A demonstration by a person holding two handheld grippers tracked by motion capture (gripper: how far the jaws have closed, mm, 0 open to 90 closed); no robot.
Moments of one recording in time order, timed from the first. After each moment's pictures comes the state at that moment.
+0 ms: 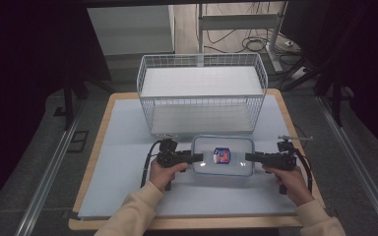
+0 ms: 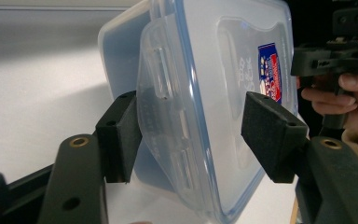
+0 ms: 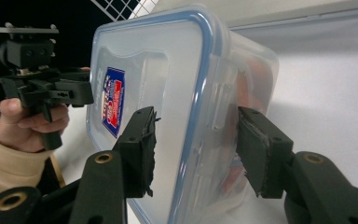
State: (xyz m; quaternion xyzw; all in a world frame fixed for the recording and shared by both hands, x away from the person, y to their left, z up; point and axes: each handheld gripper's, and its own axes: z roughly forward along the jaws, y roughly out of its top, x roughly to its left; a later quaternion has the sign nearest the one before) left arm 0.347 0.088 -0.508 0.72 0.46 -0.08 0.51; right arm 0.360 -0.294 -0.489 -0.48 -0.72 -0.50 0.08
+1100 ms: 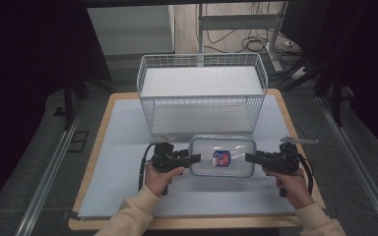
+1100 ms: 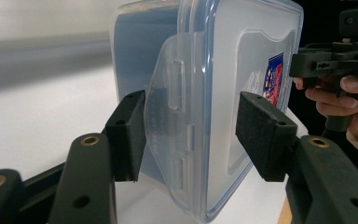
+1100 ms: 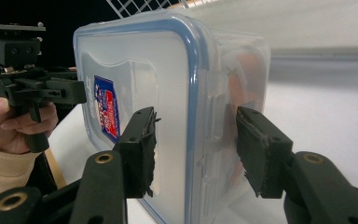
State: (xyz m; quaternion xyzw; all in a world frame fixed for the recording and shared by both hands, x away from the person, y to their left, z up) left arm 0.318 0.093 -0.474 0.72 0.45 -0.02 0.53; right arm 0.338 -0.286 -0.466 -0.44 -0.72 -0.53 0.02
